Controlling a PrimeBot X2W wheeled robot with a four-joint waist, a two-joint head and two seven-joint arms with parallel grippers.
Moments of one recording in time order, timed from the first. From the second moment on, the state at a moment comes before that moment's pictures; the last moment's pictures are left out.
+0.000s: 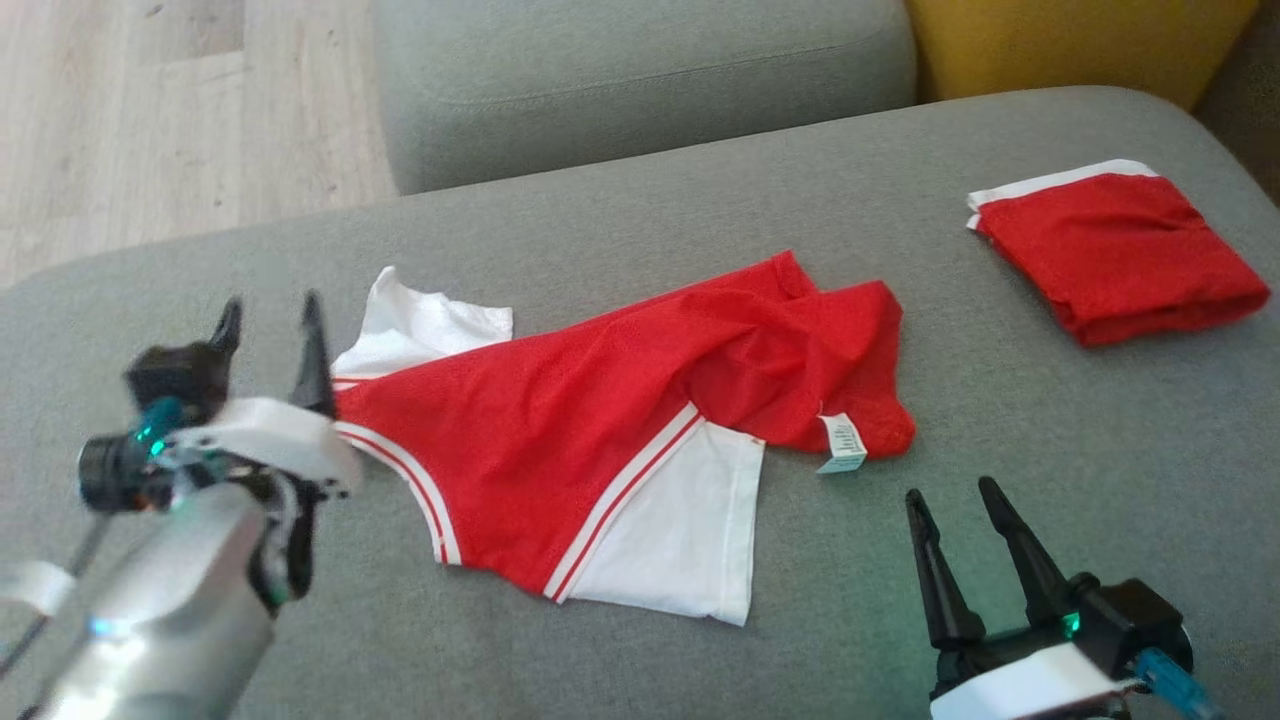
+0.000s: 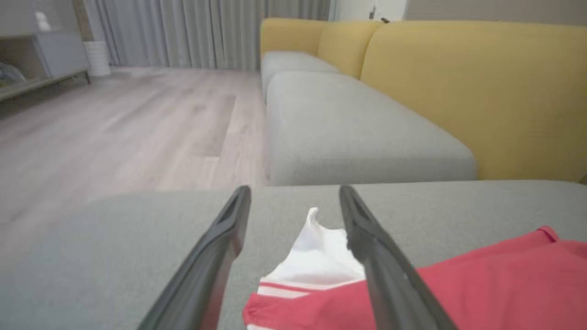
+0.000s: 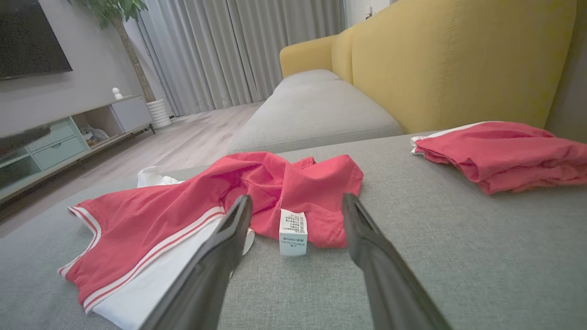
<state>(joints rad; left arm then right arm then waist) -0.60 0.43 -0.81 0.66 -0.97 0.19 -0.25 0.12 -0.08 0.18 0.16 0.20 0.12 -0.25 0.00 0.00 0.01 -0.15</state>
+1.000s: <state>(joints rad) -0.39 0.08 -1.10 0.77 -0.36 0.03 -0.22 0.07 -0.09 0.18 0.16 0.22 0.12 -0.25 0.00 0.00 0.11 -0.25</state>
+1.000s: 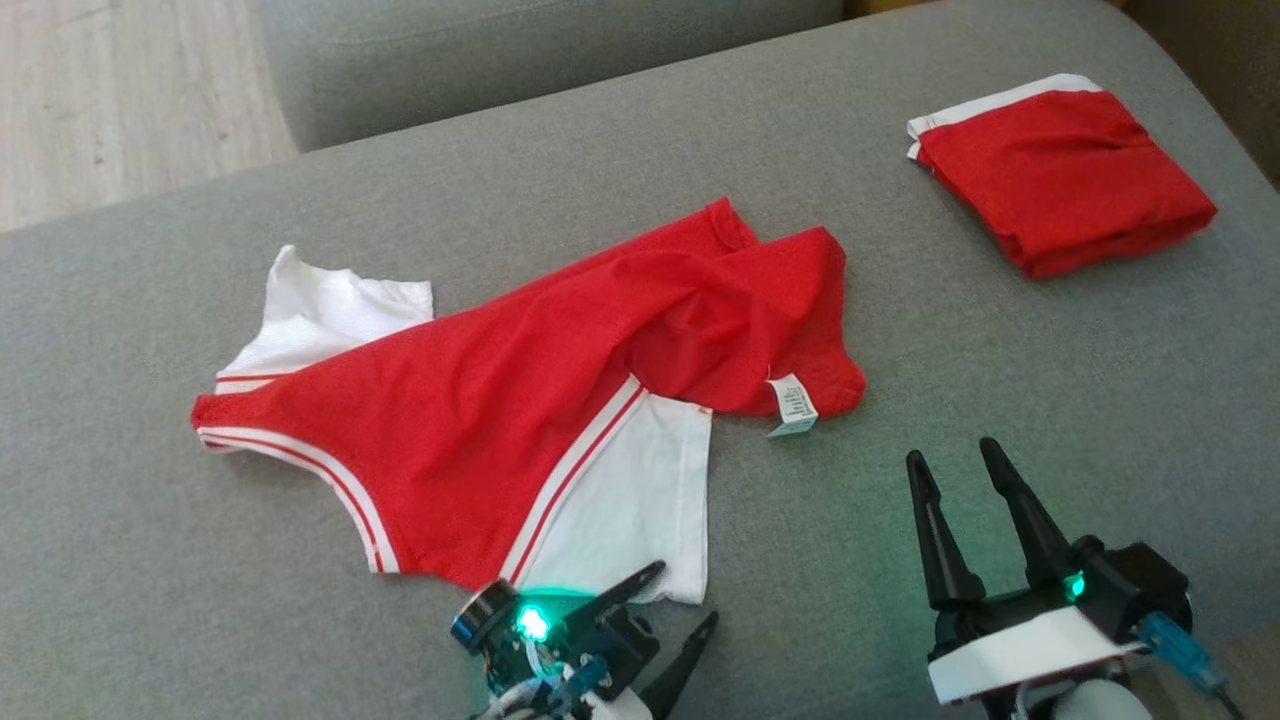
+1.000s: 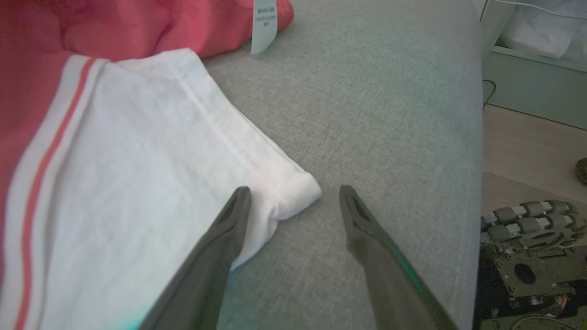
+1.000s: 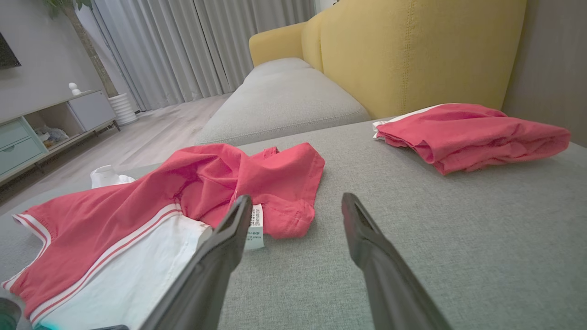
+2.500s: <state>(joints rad) -0.29 0.62 -0.81 0.03 -0.24 0.38 -0.23 -0.25 -0.19 0.26 0.69 0.80 0.12 -0.16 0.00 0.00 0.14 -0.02</state>
